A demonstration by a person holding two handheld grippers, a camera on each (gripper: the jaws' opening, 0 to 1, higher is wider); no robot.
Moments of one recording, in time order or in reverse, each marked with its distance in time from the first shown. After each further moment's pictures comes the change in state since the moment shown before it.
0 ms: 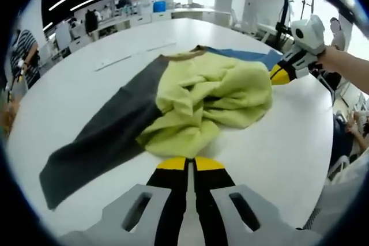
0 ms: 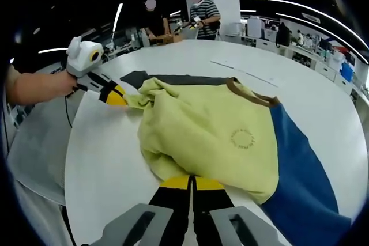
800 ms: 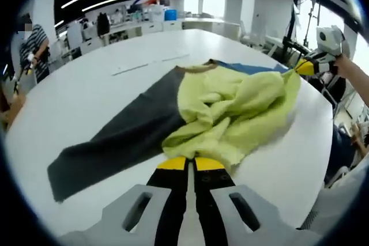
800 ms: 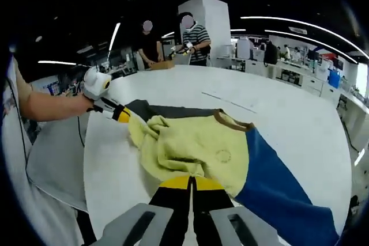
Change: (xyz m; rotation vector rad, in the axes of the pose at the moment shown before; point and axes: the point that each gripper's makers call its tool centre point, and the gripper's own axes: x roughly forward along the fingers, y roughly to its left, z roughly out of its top) left arm -0.023 0.023 0.005 -0.060 -0.063 0.050; right arm -0.082 0.008 0.023 0.018 -0.148 -0.051
